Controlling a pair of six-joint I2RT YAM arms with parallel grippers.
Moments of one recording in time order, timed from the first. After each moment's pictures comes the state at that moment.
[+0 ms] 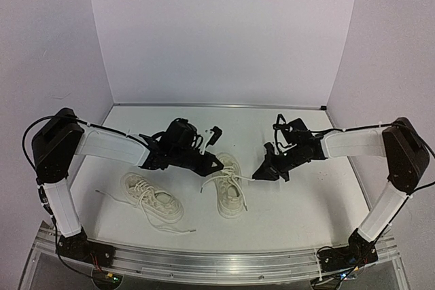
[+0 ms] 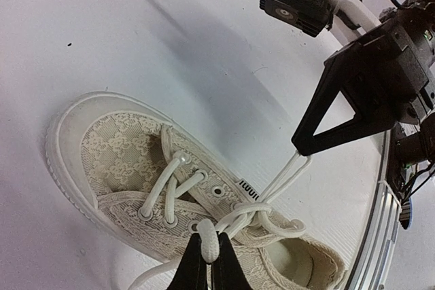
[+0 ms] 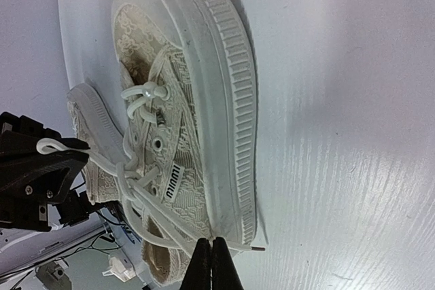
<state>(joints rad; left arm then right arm) -0.88 1.83 1.08 0.14 0.31 -0.32 0.55 1.68 0.95 -0.27 -0.61 0.81</state>
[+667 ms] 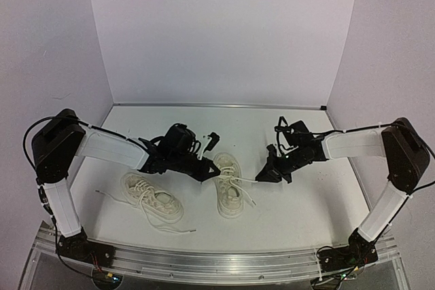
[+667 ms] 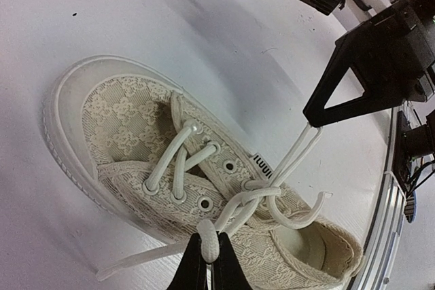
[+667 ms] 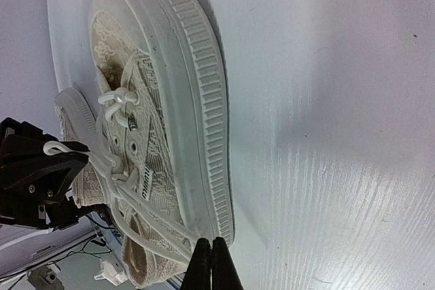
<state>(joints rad) -0.88 1.83 1.04 0.14 0.31 -0.33 0.53 1.68 0.93 -0.28 -0.58 0.78</state>
